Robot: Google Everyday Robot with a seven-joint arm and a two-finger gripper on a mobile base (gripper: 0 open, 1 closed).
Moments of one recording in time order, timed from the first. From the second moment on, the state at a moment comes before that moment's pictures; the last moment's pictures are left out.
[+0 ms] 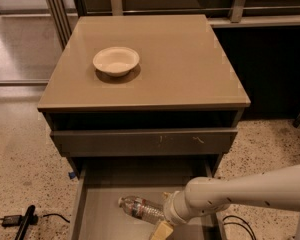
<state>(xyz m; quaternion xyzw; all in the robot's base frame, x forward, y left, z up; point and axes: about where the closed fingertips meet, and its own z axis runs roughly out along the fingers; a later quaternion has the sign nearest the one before) 0.396 -0.027 0.430 -0.54 0.79 0.22 0.18</state>
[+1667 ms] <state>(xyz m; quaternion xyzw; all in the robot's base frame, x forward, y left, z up) 0.422 -0.027 0.372 -0.48 0.83 0.15 0.25</state>
